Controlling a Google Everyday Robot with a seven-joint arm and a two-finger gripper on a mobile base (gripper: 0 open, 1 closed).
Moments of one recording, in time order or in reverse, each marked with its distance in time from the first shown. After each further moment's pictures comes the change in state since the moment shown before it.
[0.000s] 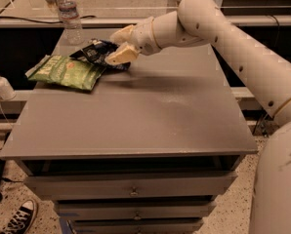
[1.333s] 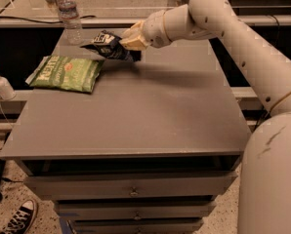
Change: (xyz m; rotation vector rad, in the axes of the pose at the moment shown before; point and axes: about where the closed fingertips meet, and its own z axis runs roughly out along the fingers) arm 0.019 -0.039 -0.024 0.048 0.024 -0.016
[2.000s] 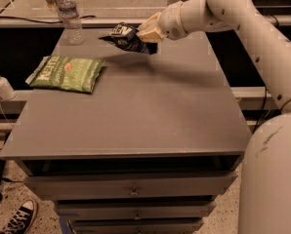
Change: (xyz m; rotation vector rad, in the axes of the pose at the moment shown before) arm 0.020 -0.033 -0.046 0.080 0.070 0.010
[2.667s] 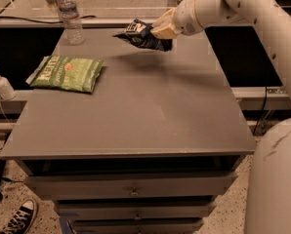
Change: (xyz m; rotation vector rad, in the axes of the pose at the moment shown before) arm 0.014 -0.013 -0.041 0.042 0.081 -0.006
